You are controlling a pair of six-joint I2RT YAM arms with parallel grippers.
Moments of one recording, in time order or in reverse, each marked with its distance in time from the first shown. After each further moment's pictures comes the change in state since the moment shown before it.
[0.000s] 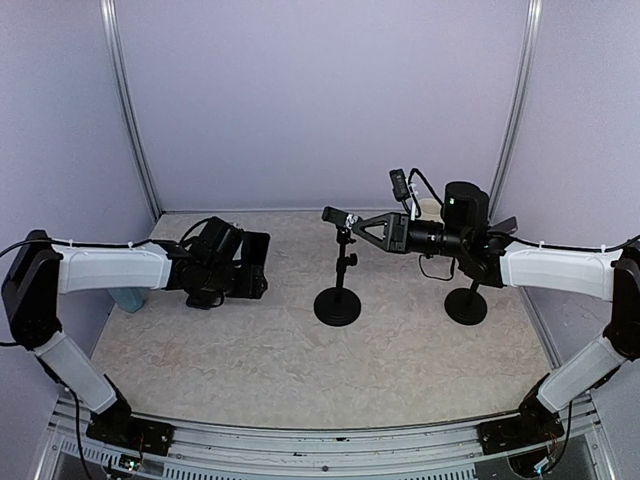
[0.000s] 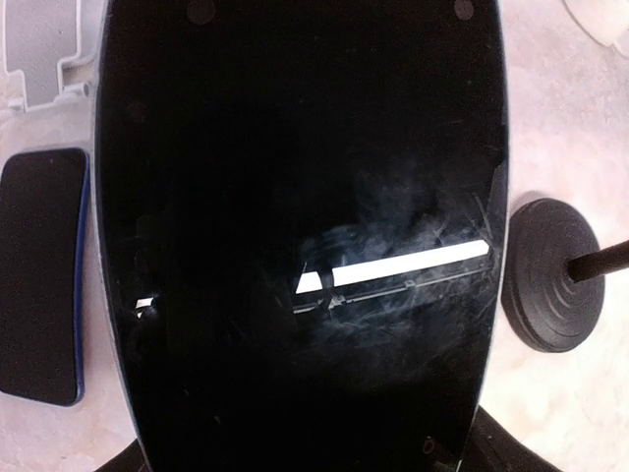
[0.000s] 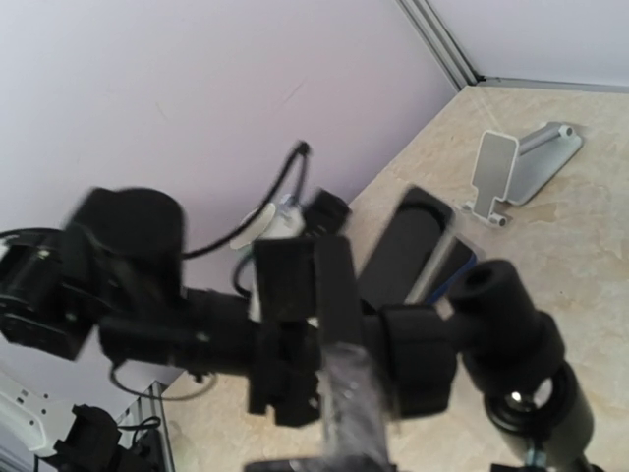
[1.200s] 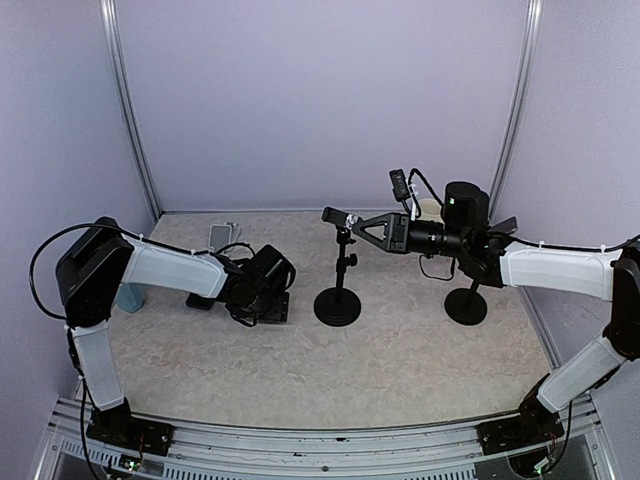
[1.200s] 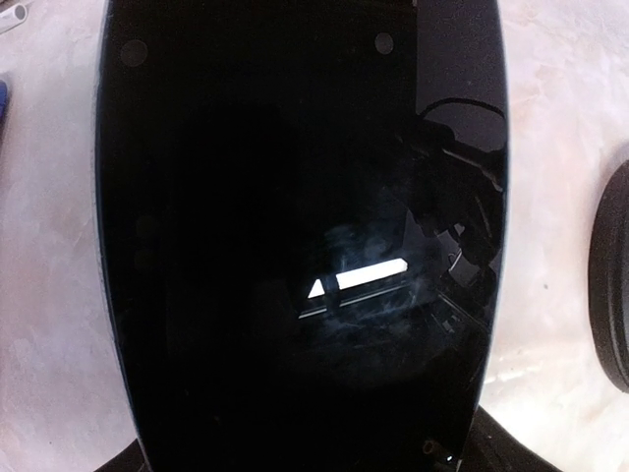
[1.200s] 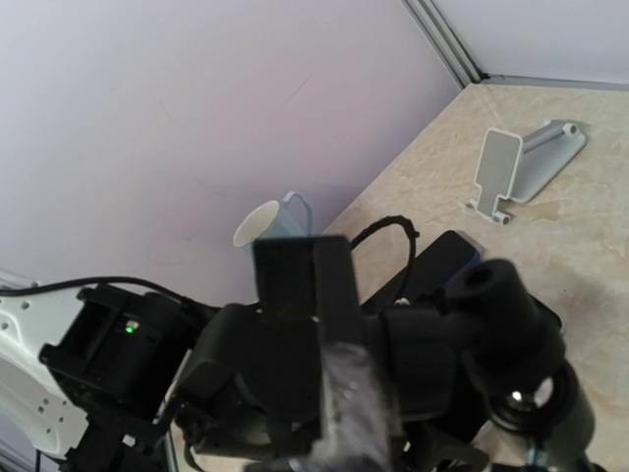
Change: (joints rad) left arm -0.136 0.340 0.152 -0.064 -0.173 -0.147; right arm -0.003 0.002 0.000 0.002 -0.013 0.002
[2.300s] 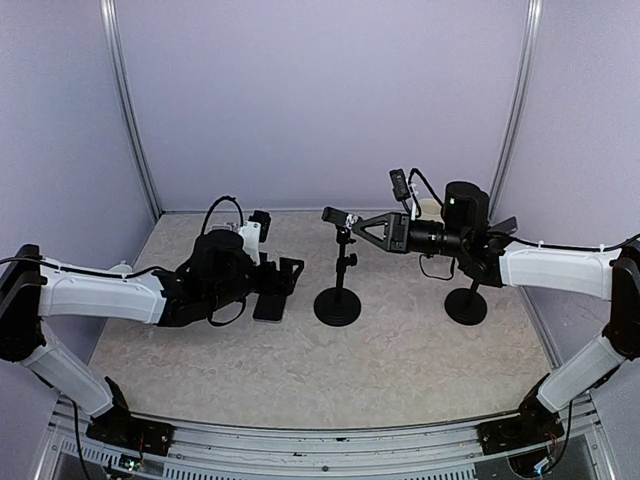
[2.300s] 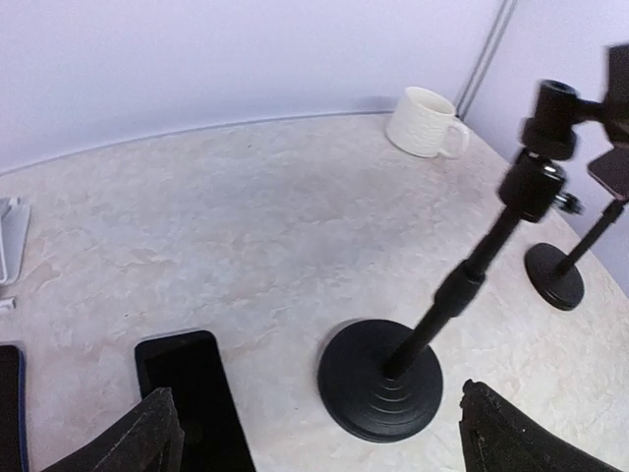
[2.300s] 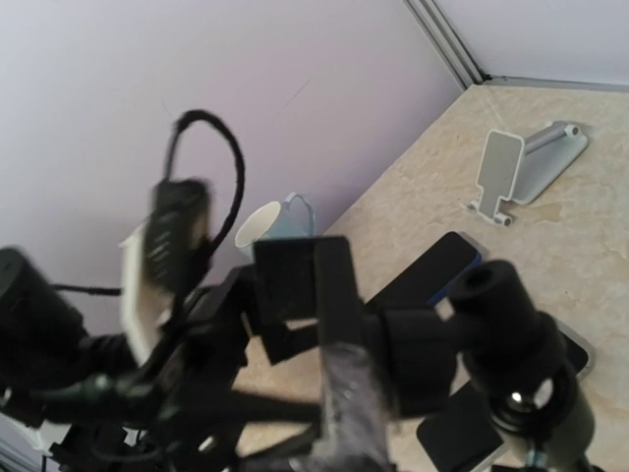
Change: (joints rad) left arm -0.056 -0.420 -0.306 0.612 0.053 0.279; right arm -0.003 0.004 0.000 0.008 -0.007 0.002
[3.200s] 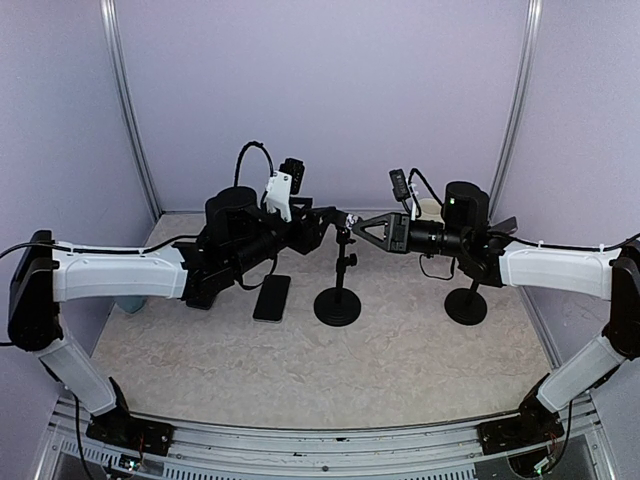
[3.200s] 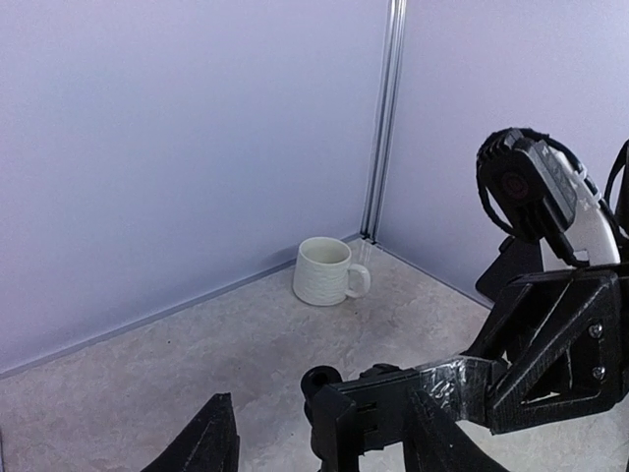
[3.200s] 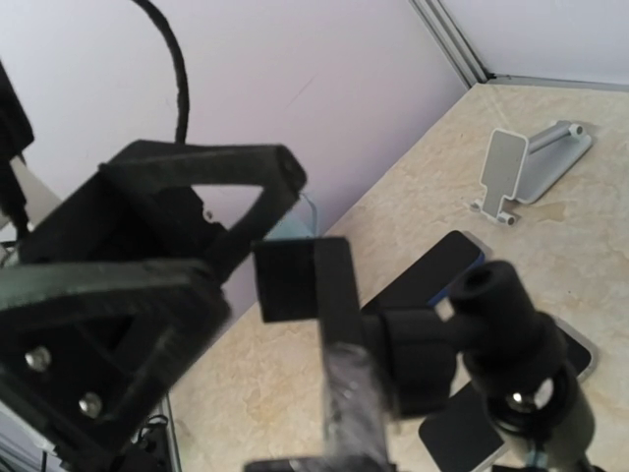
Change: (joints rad) left arm -0.055 0.117 0.270 0.219 0.108 0.250; right arm -0.002 0.002 0.000 0.005 -0.012 -0.002
